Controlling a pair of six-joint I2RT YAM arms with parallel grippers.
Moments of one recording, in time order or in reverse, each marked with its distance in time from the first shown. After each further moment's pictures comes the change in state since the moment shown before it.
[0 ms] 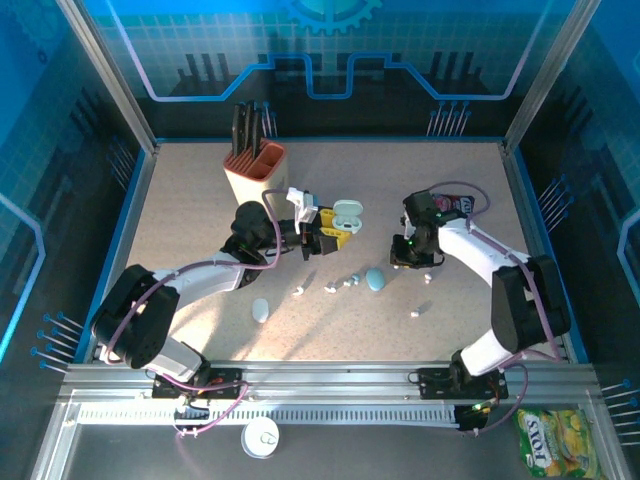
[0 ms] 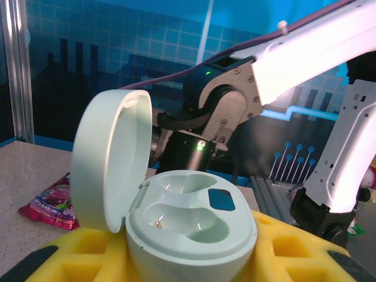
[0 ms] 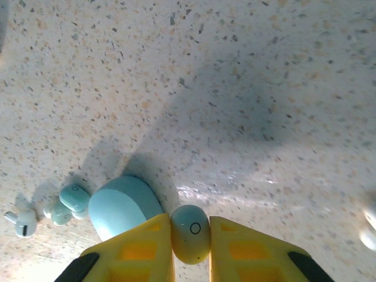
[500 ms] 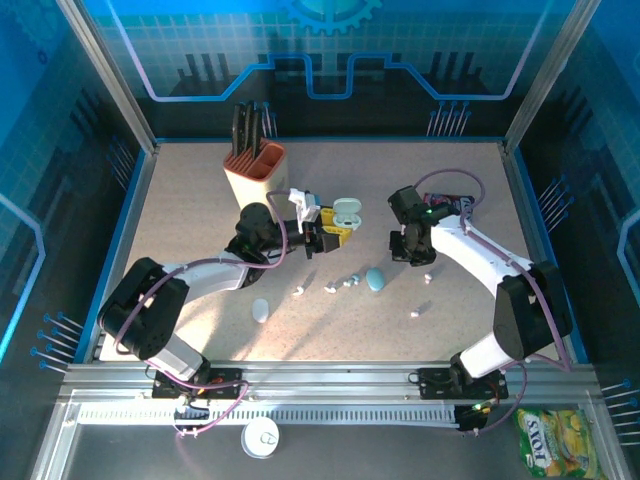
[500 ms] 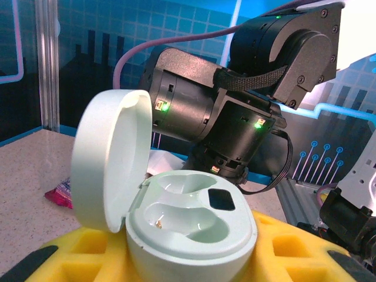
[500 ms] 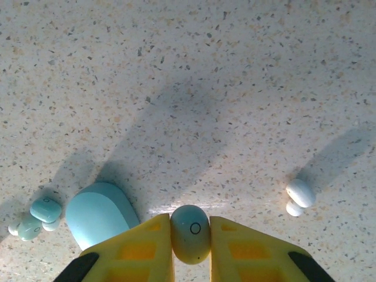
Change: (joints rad) left arm 0.005 0.056 -0.010 0.024 -0.071 0.025; right arm 0.098 -0.020 0.098 -0.128 0.251 0.056
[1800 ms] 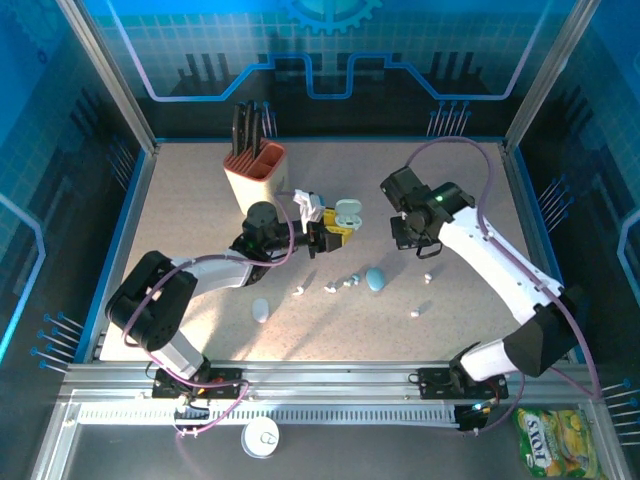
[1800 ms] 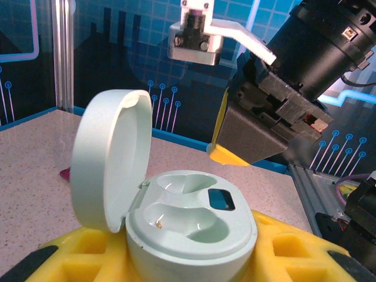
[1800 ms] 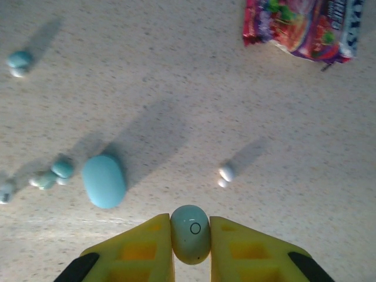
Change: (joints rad) left arm 0.000 0.053 0.014 -0.041 -0.033 0.045; right arm 0.144 -0.071 0.327 -0.377 0.232 -0.068
